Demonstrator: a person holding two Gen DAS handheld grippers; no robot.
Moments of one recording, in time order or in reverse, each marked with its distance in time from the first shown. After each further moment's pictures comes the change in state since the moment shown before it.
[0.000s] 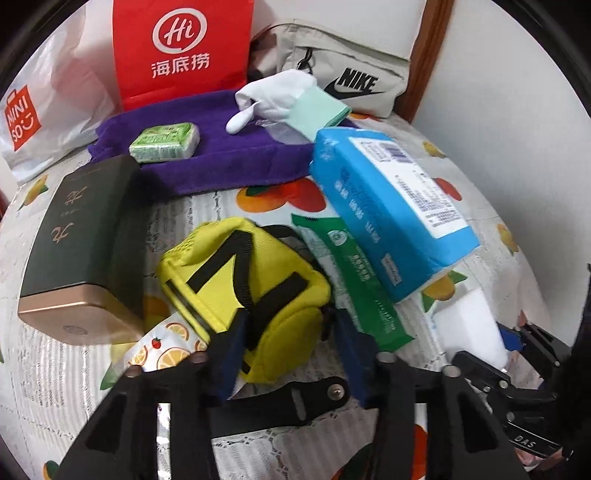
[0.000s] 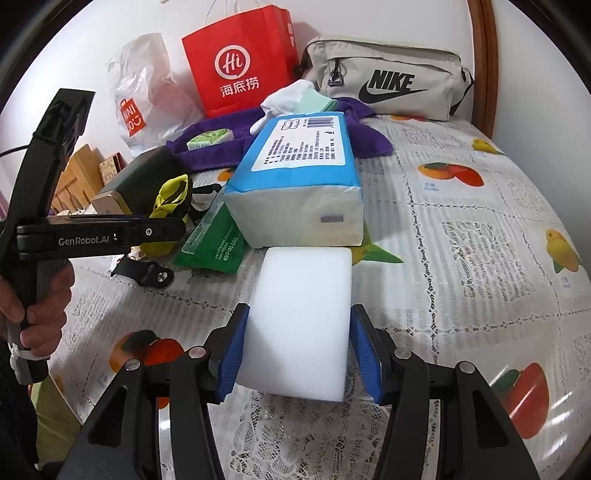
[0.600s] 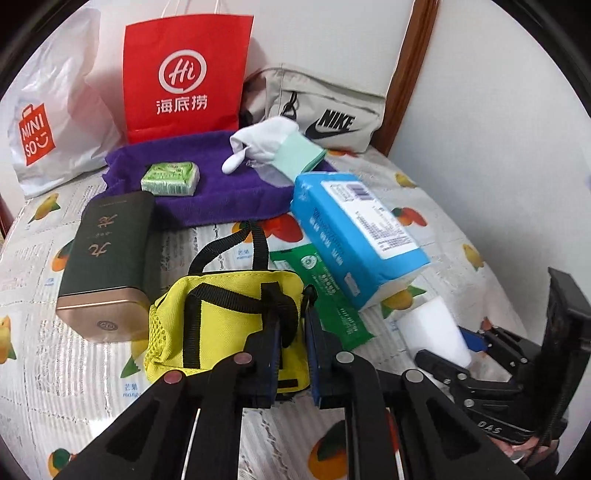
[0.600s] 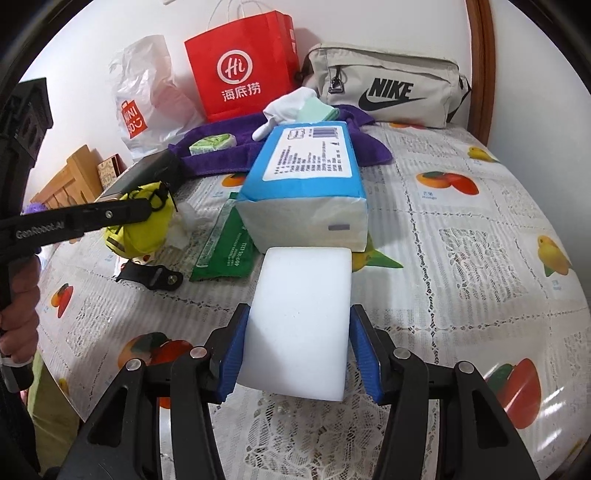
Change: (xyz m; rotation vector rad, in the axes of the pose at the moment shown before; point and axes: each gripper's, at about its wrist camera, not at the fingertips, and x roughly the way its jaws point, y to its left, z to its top) left arm -0.057 -0.003 -0.008 -0.002 -0.124 -0.067; right arm -0.013 0.013 0.001 -0.012 -0.019 -0.030
